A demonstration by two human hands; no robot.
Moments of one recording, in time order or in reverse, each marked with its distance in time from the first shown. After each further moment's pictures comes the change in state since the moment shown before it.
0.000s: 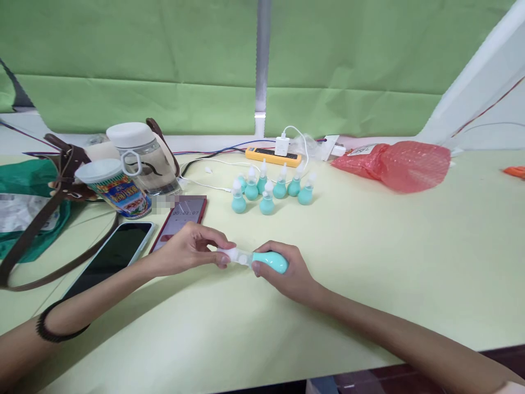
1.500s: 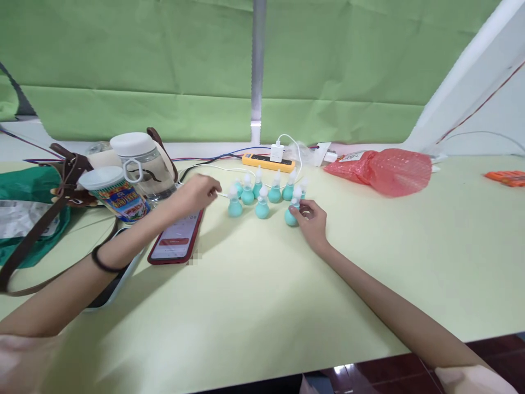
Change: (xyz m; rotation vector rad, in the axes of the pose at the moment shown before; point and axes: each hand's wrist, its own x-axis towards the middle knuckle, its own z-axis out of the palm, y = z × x) left_hand 0.079 0.006 -0.064 1.237 0.329 0.140; right_hand 0.075 0.067 -0.084 -0.135 0.734 -0.268
